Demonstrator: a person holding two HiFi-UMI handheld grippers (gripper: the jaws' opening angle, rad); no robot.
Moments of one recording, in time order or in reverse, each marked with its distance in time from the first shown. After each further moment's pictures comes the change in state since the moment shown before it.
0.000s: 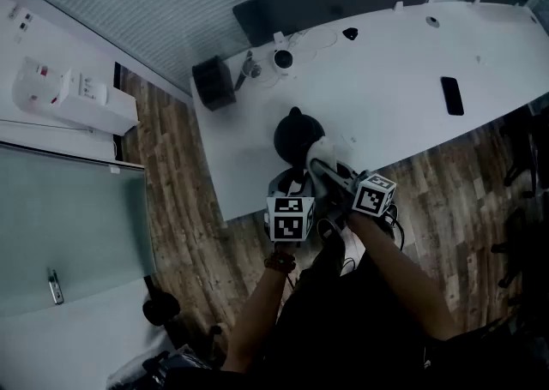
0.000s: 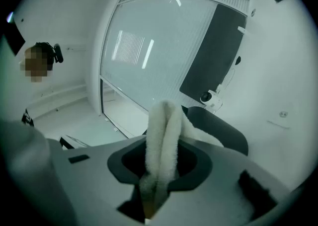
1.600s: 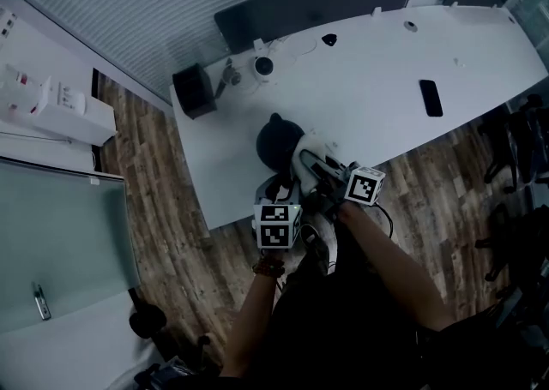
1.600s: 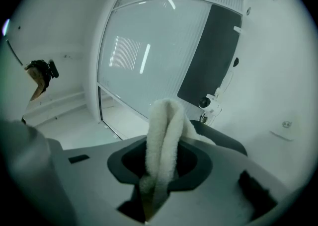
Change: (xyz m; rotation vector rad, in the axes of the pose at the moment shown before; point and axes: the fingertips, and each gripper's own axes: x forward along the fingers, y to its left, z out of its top) left arm 0.005 -0.013 0.007 -0.014 -0.068 -0.064; right arm 0.002 -0.015 0.039 0.033 -0.022 0.005
